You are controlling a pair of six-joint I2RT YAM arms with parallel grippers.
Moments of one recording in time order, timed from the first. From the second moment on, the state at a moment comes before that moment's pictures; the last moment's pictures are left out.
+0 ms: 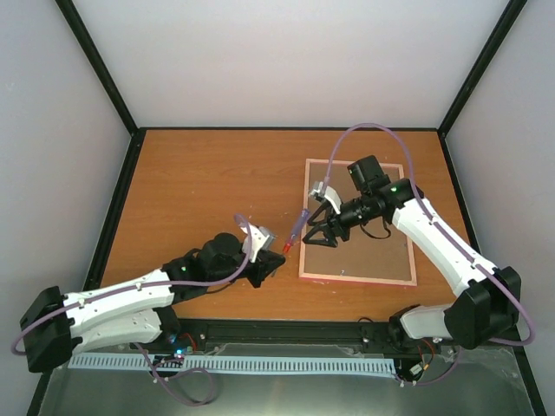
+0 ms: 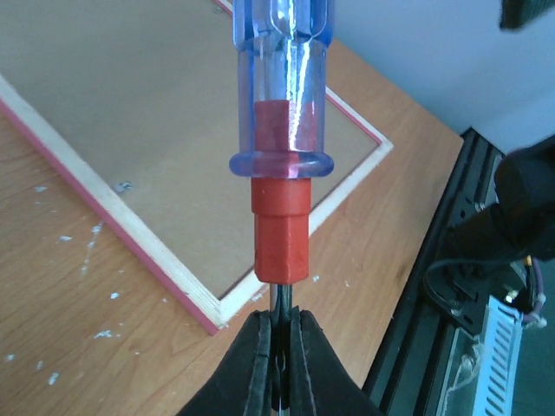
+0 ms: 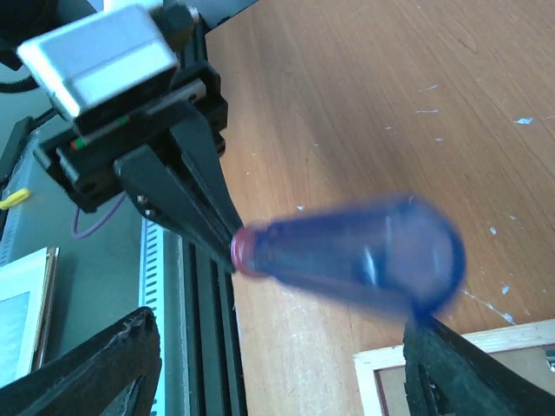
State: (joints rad) left arm -0.99 0.94 0.50 0.01 0.15 -0.38; right arm 0.44 1.33 1.19 -0.96 -0.91 -0.46
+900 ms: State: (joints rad) left arm -1.07 1.04 0.55 0.00 0.11 -0.29; right arm 0.51 1.43 1.26 -1.08 -0.93 -0.55
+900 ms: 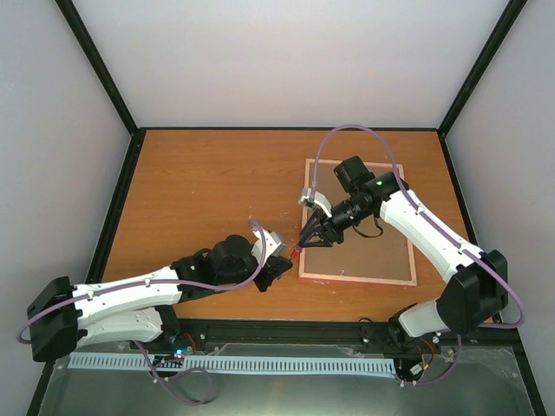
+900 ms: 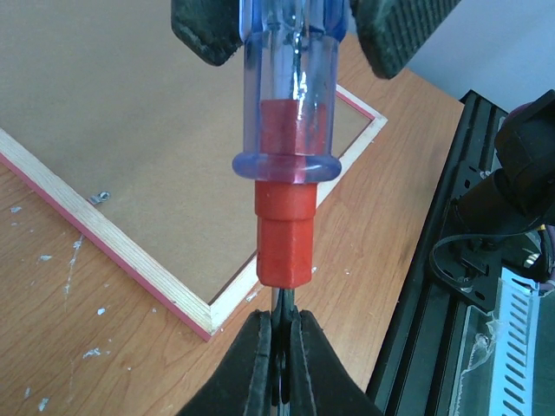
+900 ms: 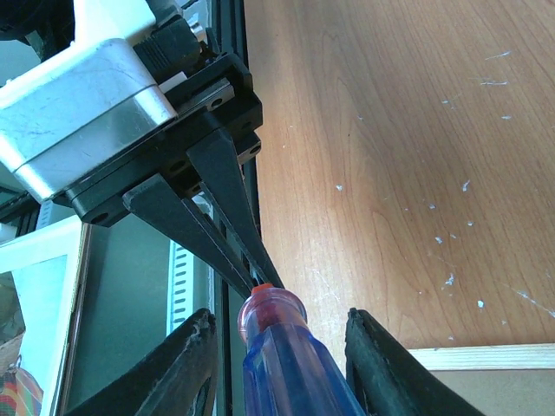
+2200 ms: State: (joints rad) left arm -1.02 1.61 1.01 -0.22 -0.26 -0.74; right arm 0.03 0.99 0.78 -0.61 -0.57 -0.23
